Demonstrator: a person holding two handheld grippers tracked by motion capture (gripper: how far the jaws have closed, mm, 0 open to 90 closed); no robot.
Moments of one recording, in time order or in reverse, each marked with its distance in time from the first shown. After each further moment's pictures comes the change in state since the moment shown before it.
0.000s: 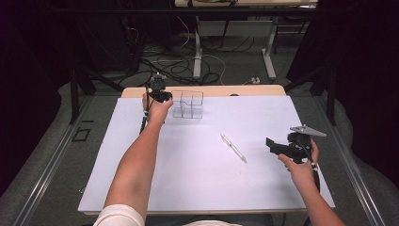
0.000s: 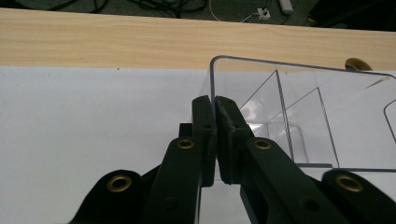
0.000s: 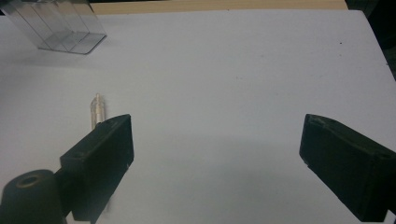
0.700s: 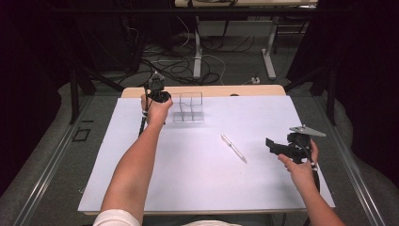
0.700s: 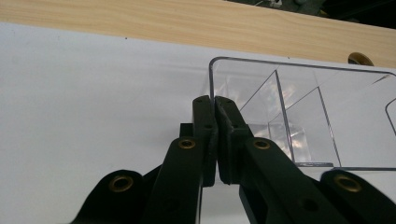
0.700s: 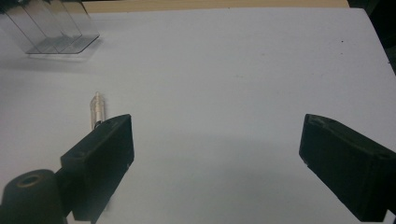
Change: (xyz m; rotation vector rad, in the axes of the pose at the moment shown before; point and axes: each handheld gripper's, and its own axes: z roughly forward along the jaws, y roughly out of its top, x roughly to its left) left arm -0.005 -0.003 -0.016 0.077 0.019 -0.092; right arm -0.001 0.000 0.001 0.007 0.004 -0.001
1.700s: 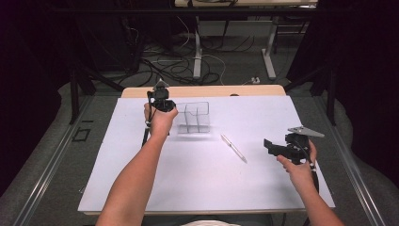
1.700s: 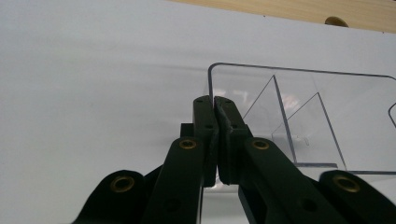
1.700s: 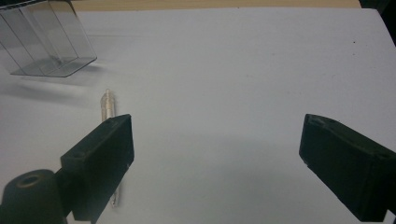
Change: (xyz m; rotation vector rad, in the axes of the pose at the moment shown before) left arm -0.024 -0.037 -0.031 0.040 -0.014 -0.002; right arm 0.007 -0.001 -0.001 0.002 0.022 -0.006
